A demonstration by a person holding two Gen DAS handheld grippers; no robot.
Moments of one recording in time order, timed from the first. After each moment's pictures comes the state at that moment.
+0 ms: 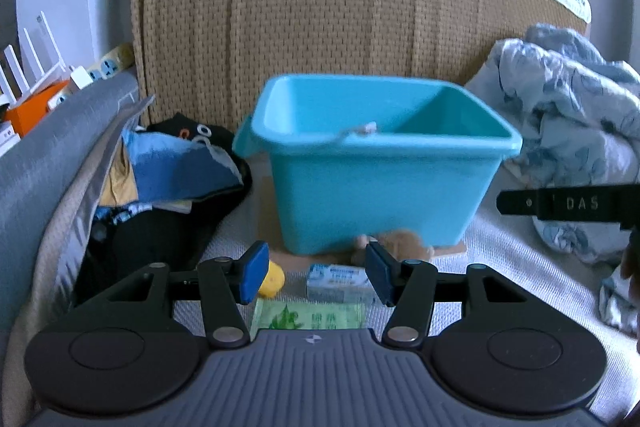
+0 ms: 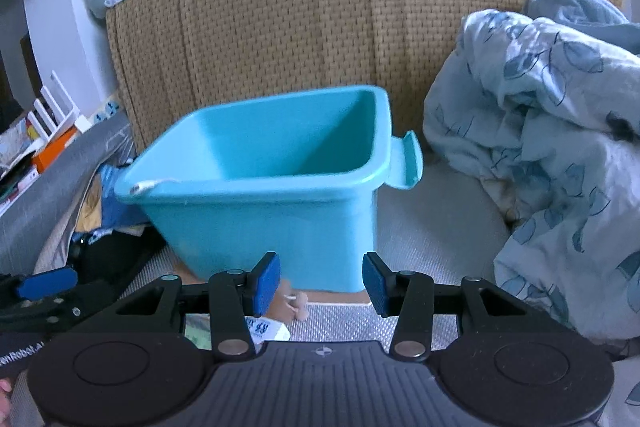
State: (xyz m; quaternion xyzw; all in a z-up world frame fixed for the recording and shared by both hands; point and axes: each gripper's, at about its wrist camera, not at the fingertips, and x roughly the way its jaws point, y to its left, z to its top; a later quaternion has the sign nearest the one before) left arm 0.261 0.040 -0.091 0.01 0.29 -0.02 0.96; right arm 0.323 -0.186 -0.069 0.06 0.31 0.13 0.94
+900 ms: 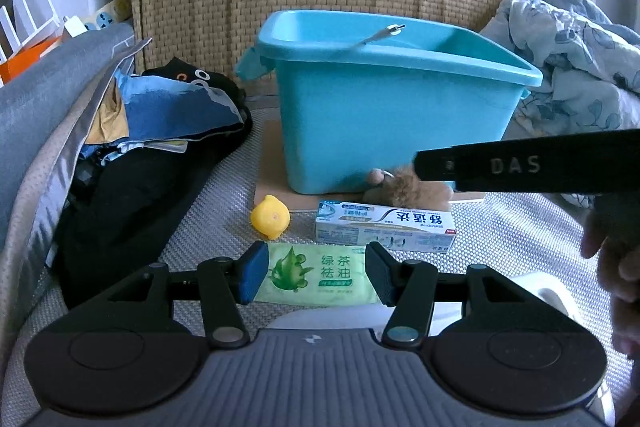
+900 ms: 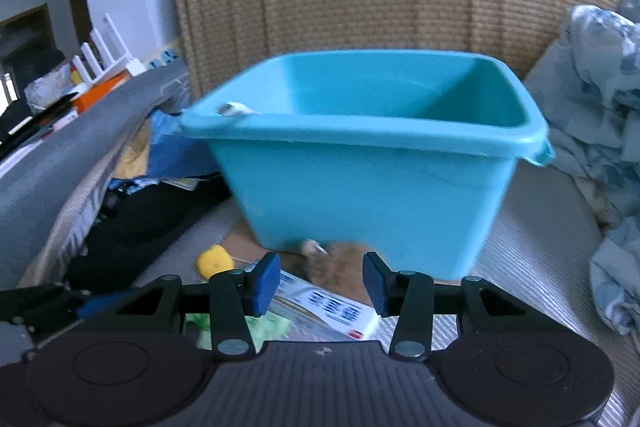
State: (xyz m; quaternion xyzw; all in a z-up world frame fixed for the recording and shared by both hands) left arm 0.262 0.054 -0.139 0.01 0.33 -0.03 0.94; right arm 0.330 -0.118 -0.099 0.02 0.31 0.21 0.93
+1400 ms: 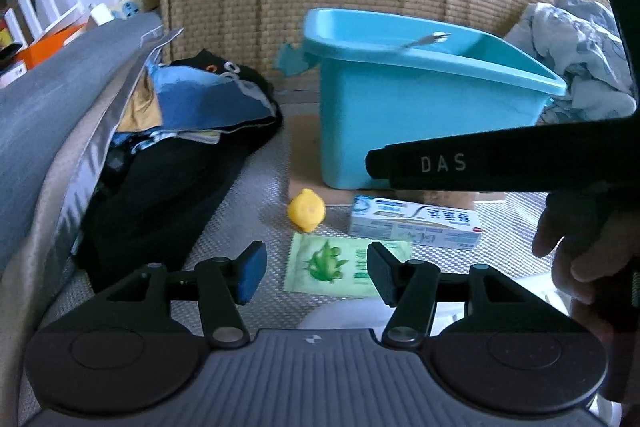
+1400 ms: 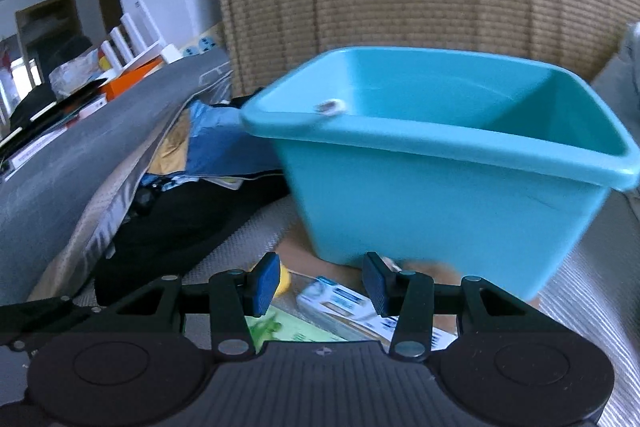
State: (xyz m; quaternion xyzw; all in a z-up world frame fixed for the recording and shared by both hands) left arm 0.256 0.081 -0.135 -0.01 0.34 0.00 0.94; right arm 0.343 -0.066 -0.100 0.00 0.32 0.25 0.92
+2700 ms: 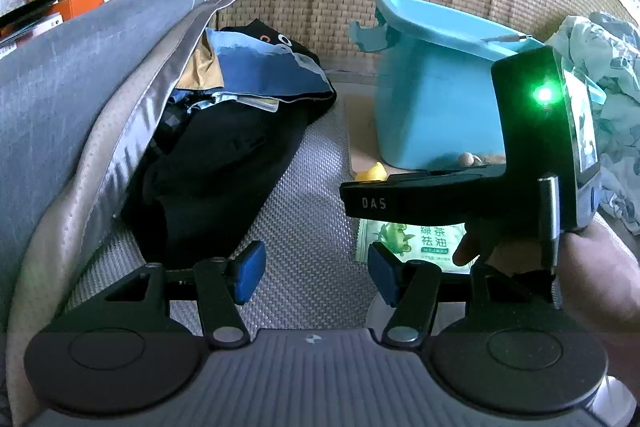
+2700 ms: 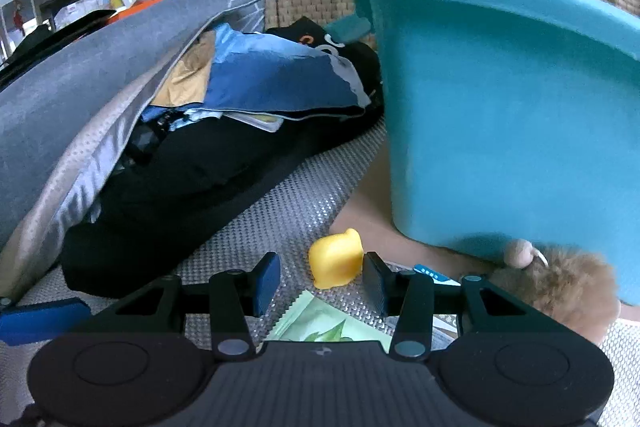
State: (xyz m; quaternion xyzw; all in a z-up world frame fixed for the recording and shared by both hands) left arm 0.246 0.134 -0.145 -0.04 0.36 0.02 0.93; right arm 0.374 0.007 -0.163 -0.02 0.36 0.27 0.89
